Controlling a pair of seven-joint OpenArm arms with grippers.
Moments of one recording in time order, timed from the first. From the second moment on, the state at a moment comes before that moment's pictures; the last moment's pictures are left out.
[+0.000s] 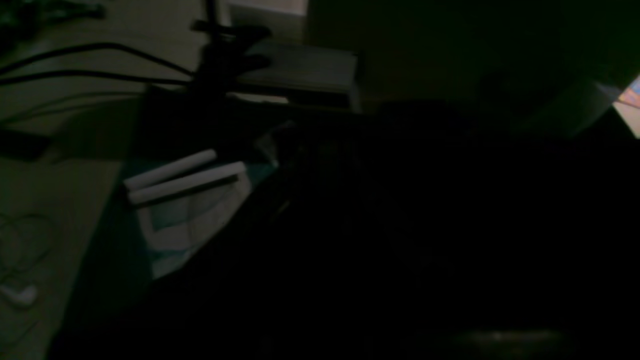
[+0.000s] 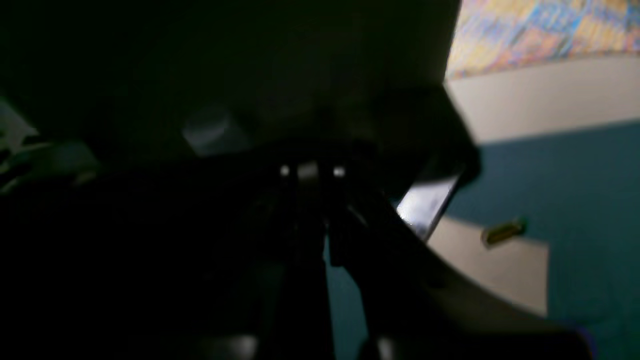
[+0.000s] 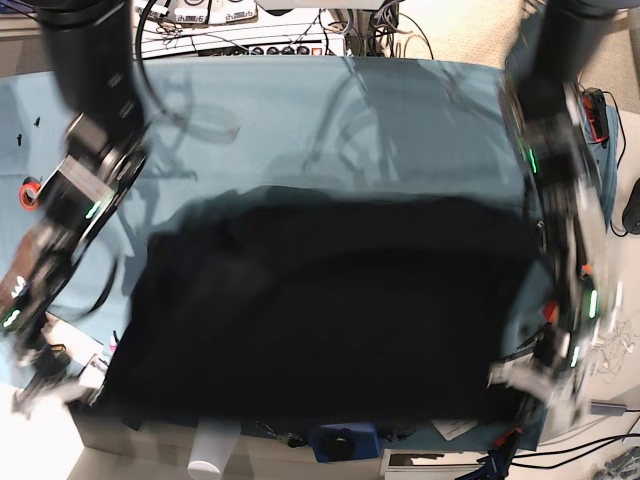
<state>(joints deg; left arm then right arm) -35.9 -11.5 -12.6 64.5 -19.6 -21.0 30.7 49.0 19.9 29.7 58.0 8.4 26.3 -38.8</state>
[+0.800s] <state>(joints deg) -37.9 -14.0 -17.5 68.9 -32.4 -29.0 44.2 47.6 20.7 29.9 68.3 21.2 34.6 -50.1</state>
